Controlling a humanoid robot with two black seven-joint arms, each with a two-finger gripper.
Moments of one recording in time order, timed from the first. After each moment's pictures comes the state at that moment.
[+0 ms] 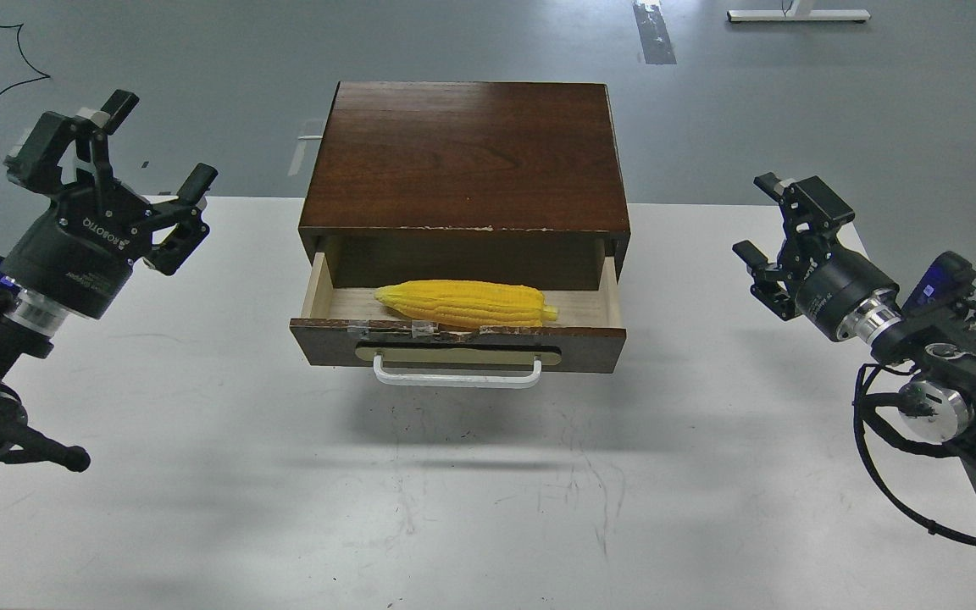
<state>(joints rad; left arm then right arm) -0.27 0.66 -1.16 -1.40 0.66 -0.42 -0.49 0.60 -0.63 0.41 1.03 -0.23 0.12 0.49</state>
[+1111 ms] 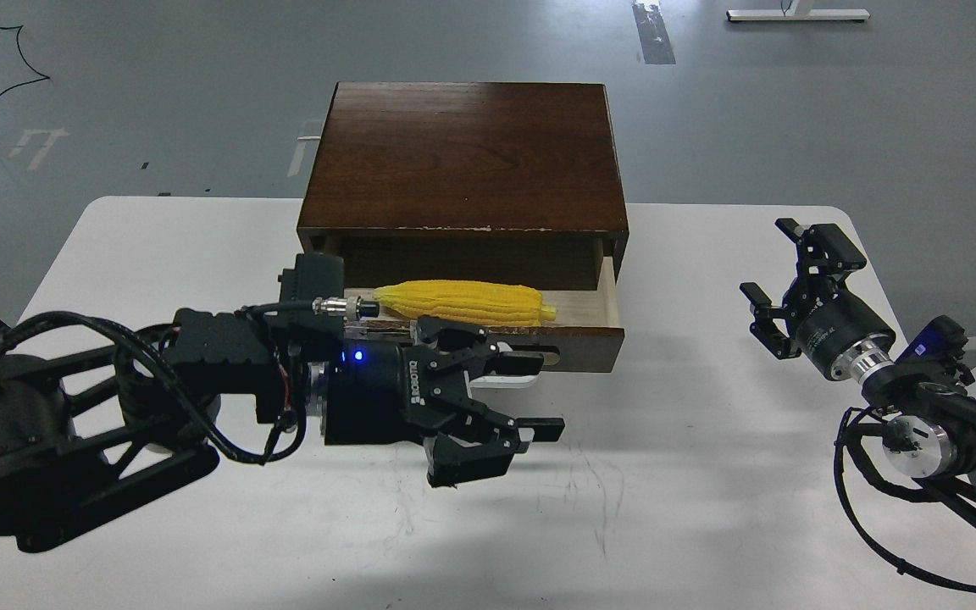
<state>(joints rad) -0.51 0.58 -0.47 -1.74 1.95 -0.09 -0.49 0.55 -0.60 0.41 1.02 -0.12 0.12 0.49</state>
